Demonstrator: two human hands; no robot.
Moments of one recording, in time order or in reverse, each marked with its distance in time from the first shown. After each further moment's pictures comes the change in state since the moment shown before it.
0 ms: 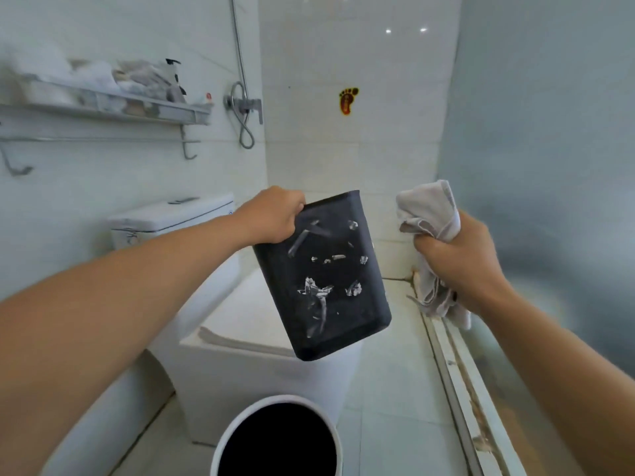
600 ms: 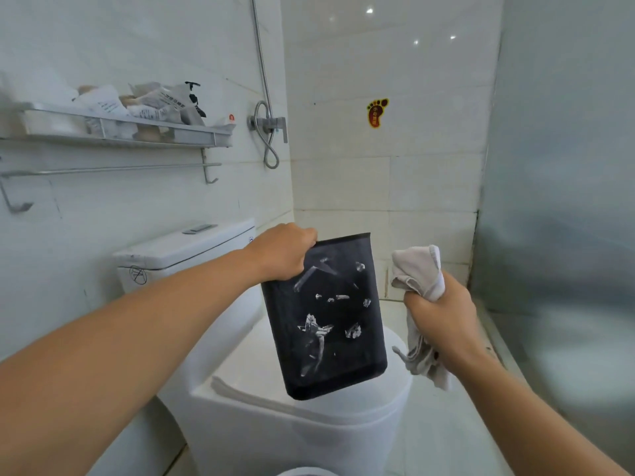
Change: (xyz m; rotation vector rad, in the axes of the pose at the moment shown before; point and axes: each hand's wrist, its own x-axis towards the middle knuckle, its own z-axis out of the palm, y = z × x) left_hand 0.062 -0.062 0.046 0.213 -0.126 0.010; right_hand 0.046 0.065 0.124 0.128 -0.094 0.145
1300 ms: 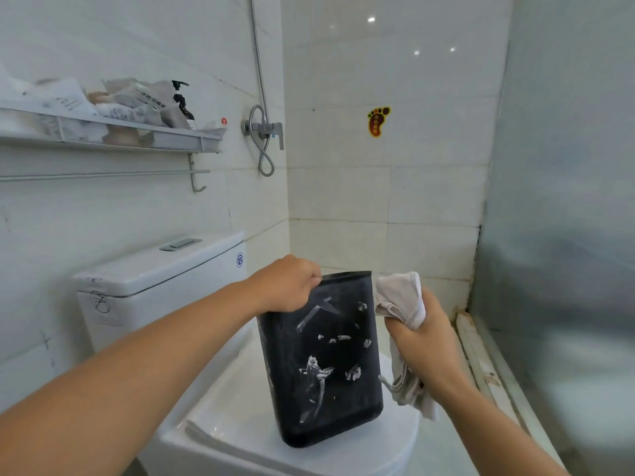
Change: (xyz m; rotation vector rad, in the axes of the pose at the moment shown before) left_hand 0.051 -0.021 0.054 -0.292 -0.117 -0.041; right_hand 0.056 0.028 0.051 0.049 -0.058 -0.017
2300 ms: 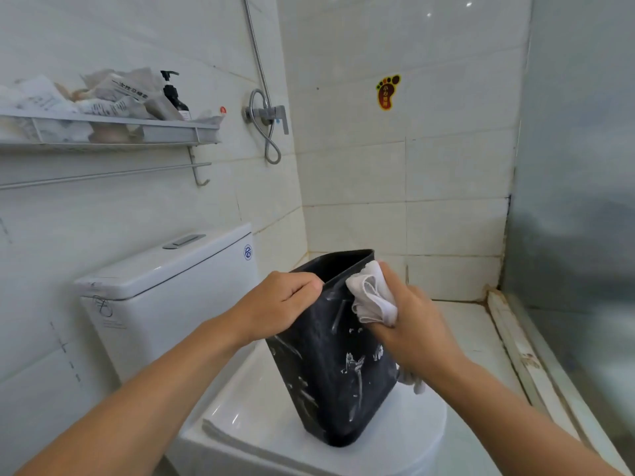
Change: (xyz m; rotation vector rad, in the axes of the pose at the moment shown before) left_hand -0.034 -0.013 0.031 -0.472 0.089 0.145; right_hand 0.031 0.030 0.028 -0.413 -0.262 -0.278
